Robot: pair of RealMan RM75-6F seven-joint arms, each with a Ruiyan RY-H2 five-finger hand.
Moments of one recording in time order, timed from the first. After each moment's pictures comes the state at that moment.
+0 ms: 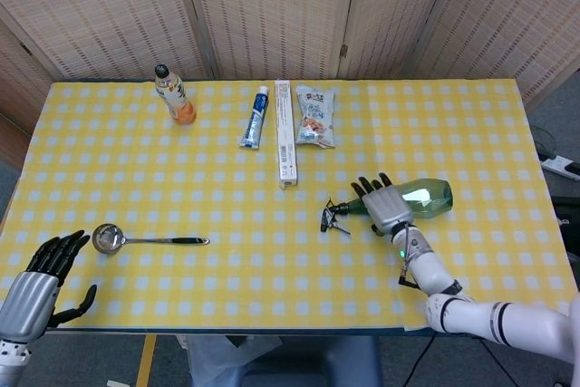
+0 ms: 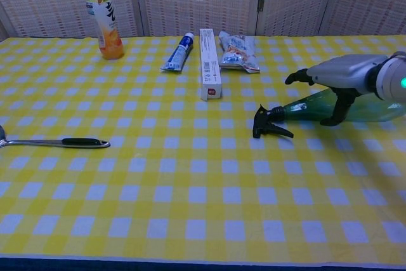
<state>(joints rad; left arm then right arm) -0.09 -1.11 0.05 -1.59 1.70 1.57 -0.09 0.84 -1.41 0.13 -1.57 -0.67 0.85 -0.81</state>
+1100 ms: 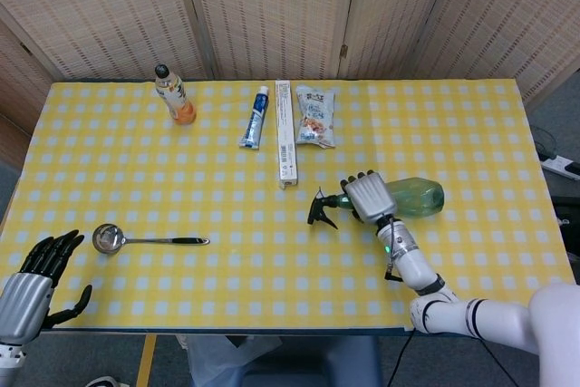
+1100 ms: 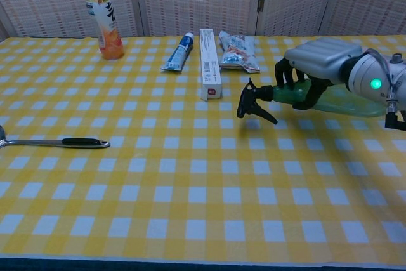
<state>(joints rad) -0.08 -1.10 0.04 -1.59 1.71 1.59 -0.09 0.85 -1.53 0.10 -1.42 -0.95 1.01 -0.60</state>
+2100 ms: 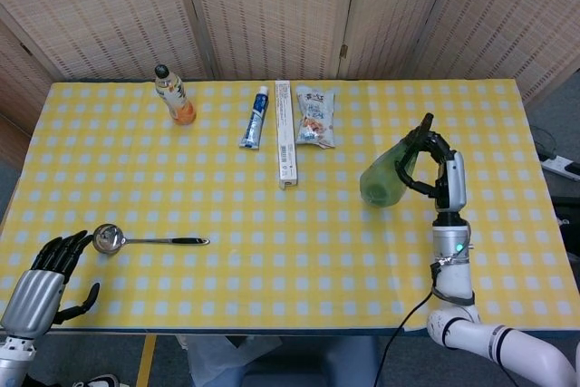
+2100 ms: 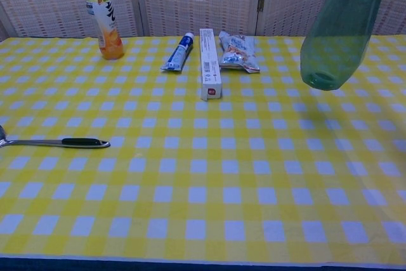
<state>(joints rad) -0.10 -1.12 0.04 -1.60 1.66 1.52 -0.03 0.52 -1.59 0.39 -1.35 -1.24 1.41 0.85</state>
